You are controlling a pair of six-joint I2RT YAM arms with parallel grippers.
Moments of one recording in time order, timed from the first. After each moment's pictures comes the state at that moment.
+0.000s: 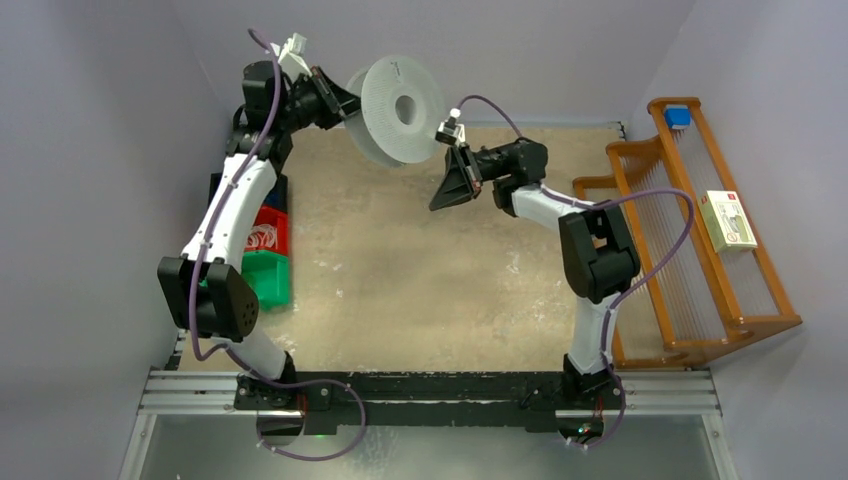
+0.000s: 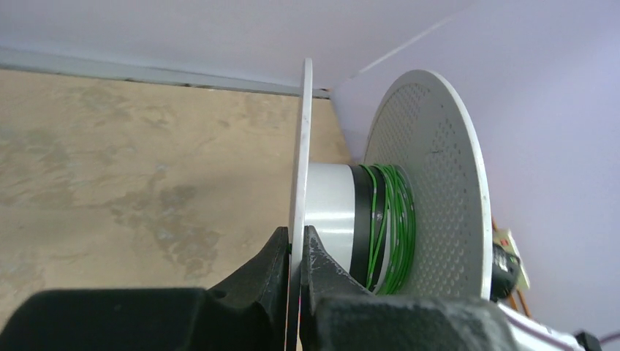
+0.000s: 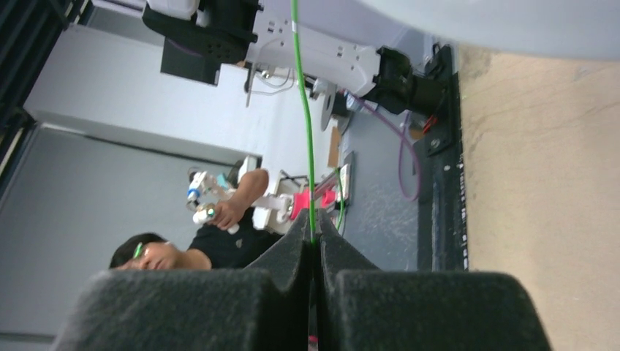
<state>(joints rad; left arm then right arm) -0.12 1.66 1.69 -0.24 0.53 -0.76 0.39 1.98 1.33 1.39 -1.58 2.03</state>
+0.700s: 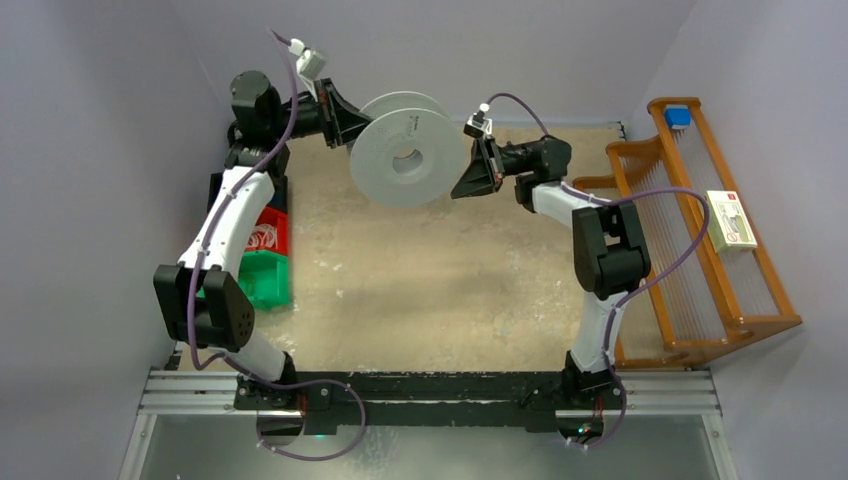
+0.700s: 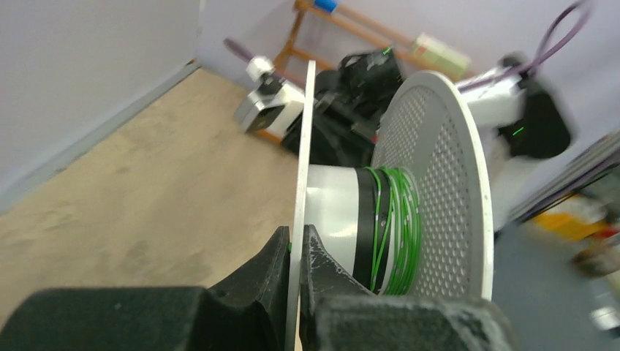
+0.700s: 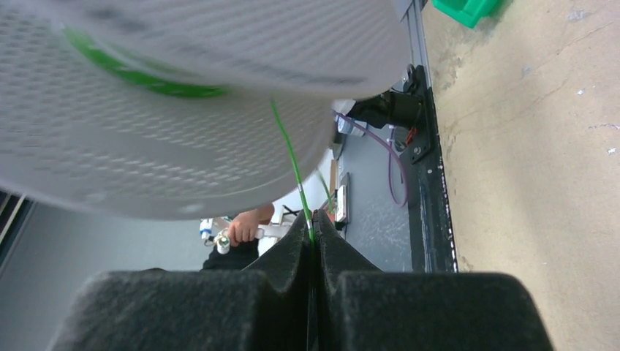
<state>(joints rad) -0.10 1.58 1.47 0.36 1.17 -0.63 0.25 1.97 1.30 1.40 -1.59 2.05</state>
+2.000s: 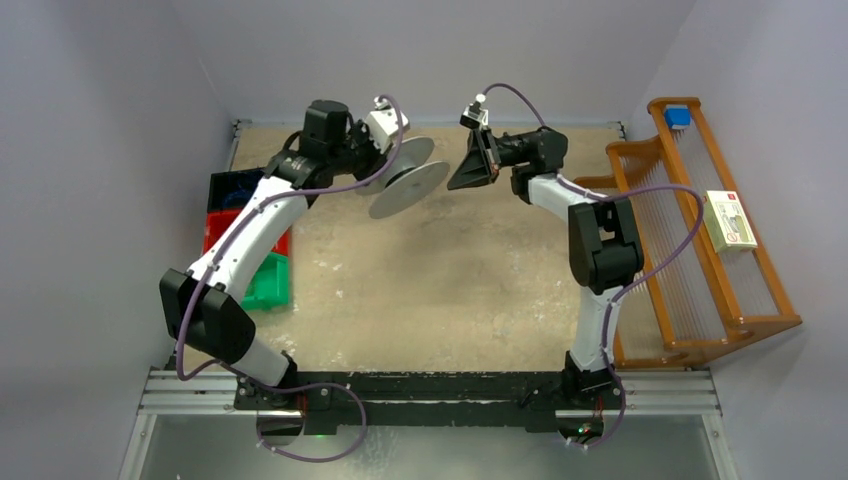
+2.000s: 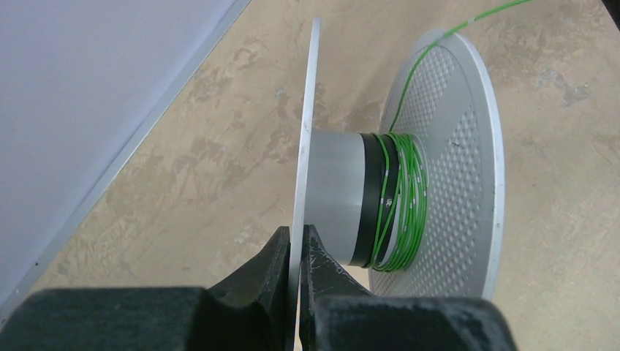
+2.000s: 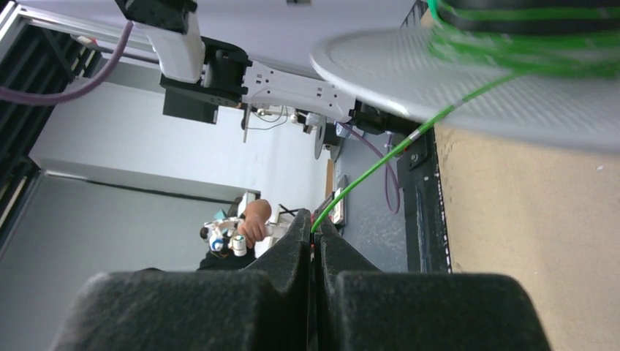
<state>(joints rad) -0.37 1.54 1.54 -0.51 0.37 0.44 0.25 2.02 1.39 1.40 -1.59 2.08</state>
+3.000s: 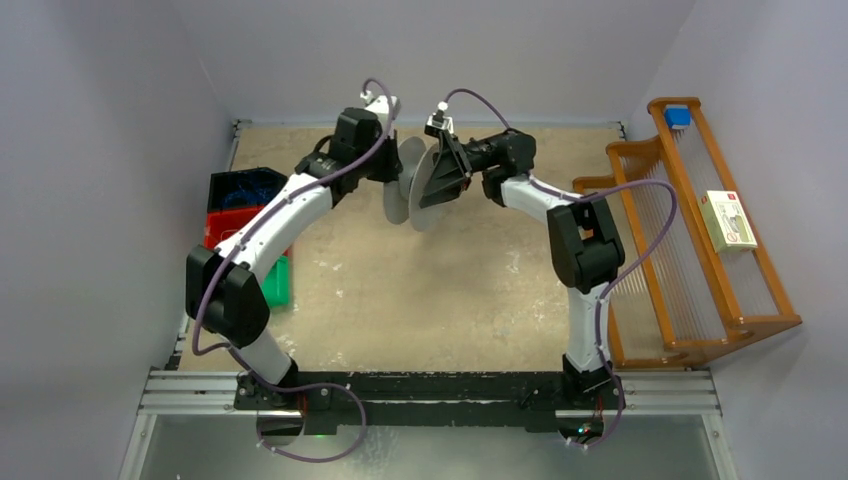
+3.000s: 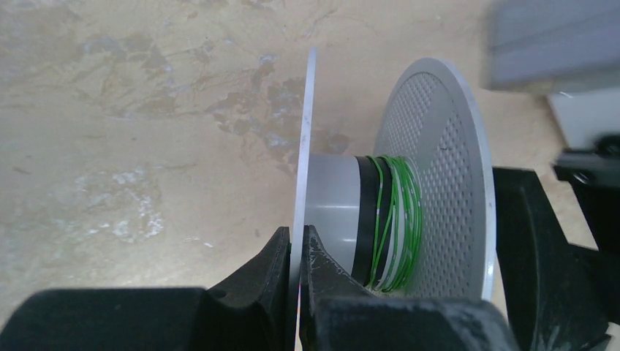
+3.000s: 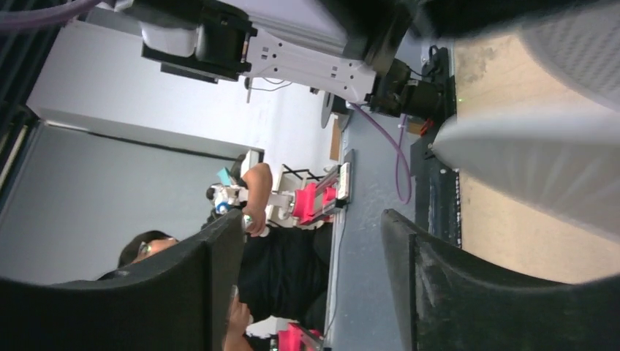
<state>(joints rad) -0.50 1.65 1.52 -0.42 -0.02 -0.24 0.39 2.09 1.49 1.39 -1.59 2.10</state>
